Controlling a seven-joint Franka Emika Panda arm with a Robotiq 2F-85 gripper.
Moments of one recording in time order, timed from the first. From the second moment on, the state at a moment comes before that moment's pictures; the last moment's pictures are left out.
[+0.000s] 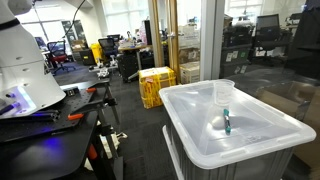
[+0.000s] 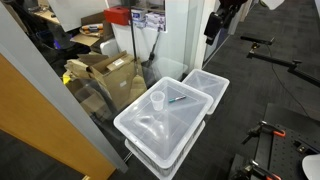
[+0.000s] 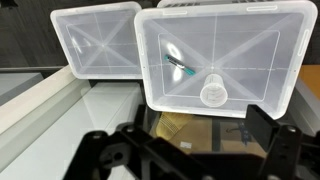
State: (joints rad) arm -0.01 -0.36 0.04 -2.26 -0.29 2.07 0.25
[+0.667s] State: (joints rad) arm -0.09 -0.38 0.01 -2.40 -0.34 2.29 0.22
